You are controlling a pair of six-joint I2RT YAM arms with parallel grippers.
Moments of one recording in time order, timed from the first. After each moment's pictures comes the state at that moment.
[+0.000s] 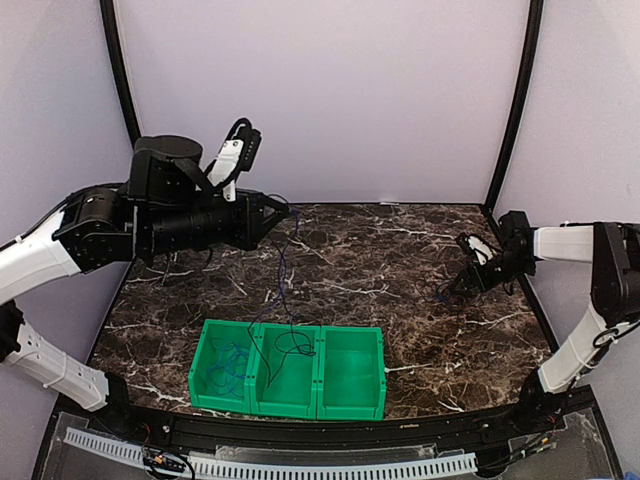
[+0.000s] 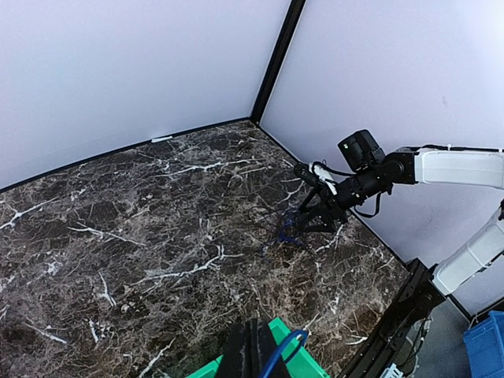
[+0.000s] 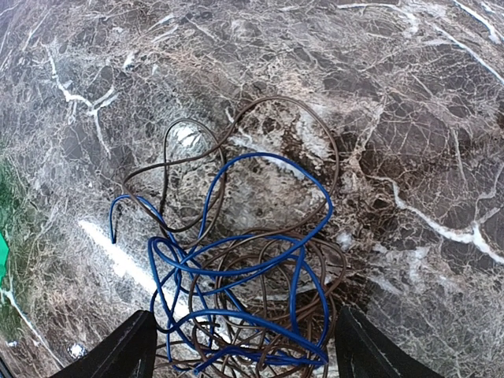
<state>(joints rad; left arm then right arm) -1.13 1.25 1.40 -0.51 -0.32 -0.43 -0.01 1.58 0.90 -0.50 -0.50 -0.44</state>
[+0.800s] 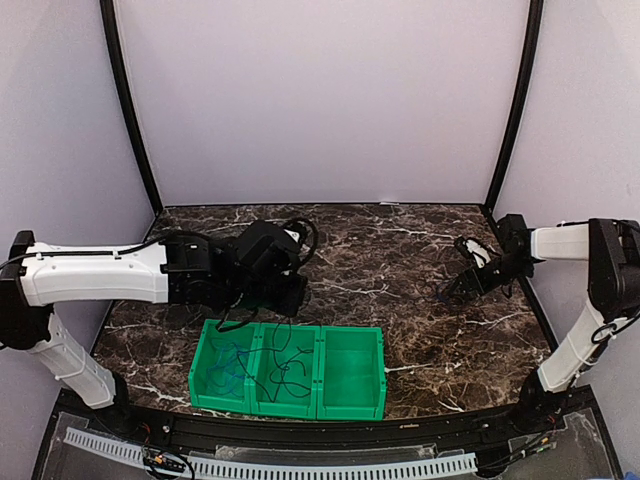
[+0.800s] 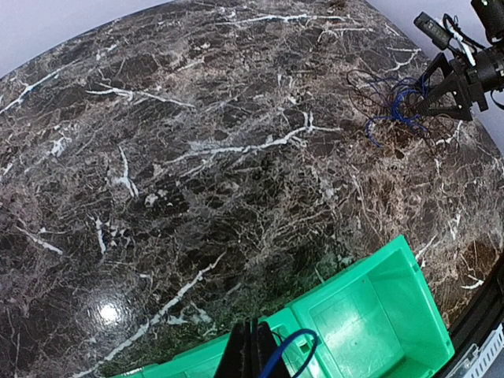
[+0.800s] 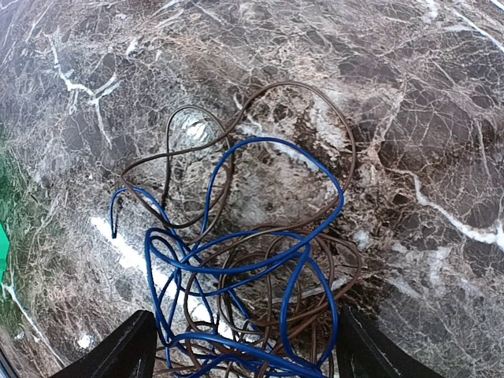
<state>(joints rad) -1.13 1.51 1.22 -0.53 -0.40 -0.55 -0.01 1.62 0.90 -0.51 -0.51 -0.46</state>
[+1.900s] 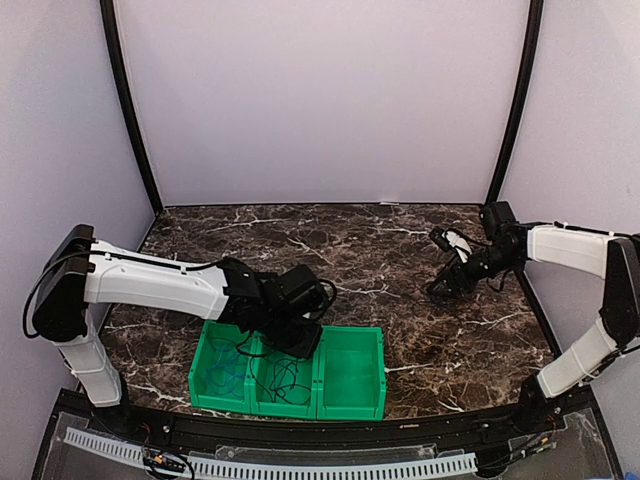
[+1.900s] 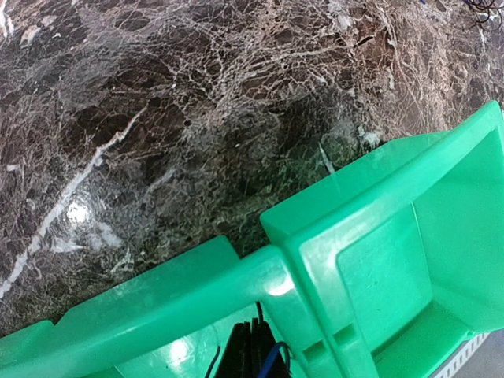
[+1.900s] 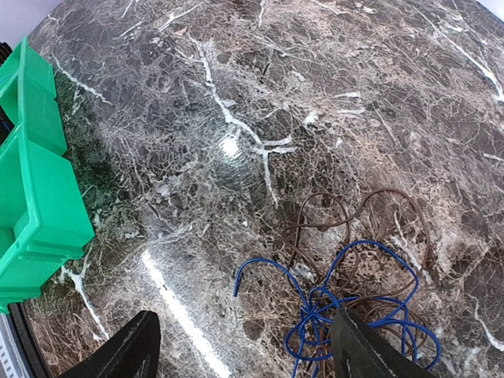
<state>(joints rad) -1.13 1.76 1.19 -0.57 -0.08 -0.68 0.19 1.47 0.92 -0.55 -0.62 -0.53</state>
